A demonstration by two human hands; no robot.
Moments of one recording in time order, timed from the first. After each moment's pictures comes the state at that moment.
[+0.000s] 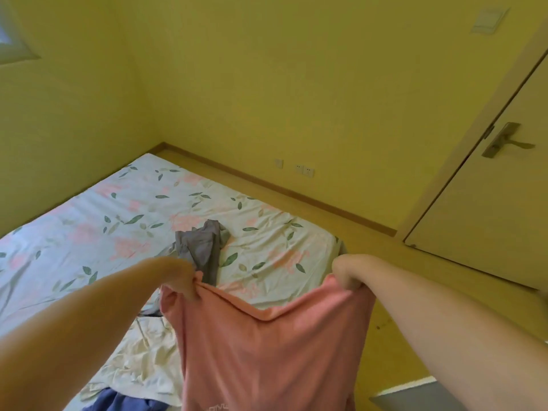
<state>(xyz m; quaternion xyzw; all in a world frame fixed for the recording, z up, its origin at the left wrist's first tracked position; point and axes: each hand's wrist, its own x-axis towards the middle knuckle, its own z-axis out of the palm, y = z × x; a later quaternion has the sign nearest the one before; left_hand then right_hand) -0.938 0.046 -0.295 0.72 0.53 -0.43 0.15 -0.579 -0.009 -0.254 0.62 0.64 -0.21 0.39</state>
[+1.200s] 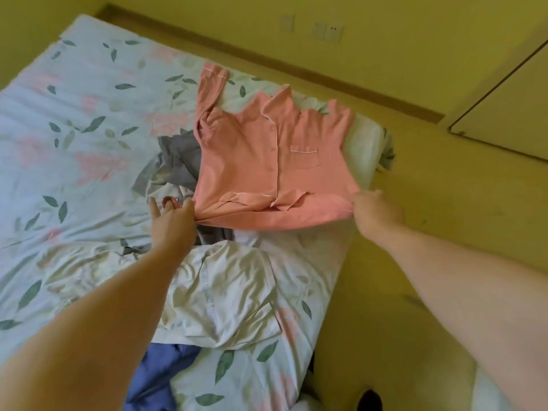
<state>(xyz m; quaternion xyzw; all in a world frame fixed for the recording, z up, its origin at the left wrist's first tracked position) -1.026 0.116 -0.587 0.73 0.66 -0.14 0.02 -0.628 0.062 -0.553 0.76 0.64 -0.09 0.13</state>
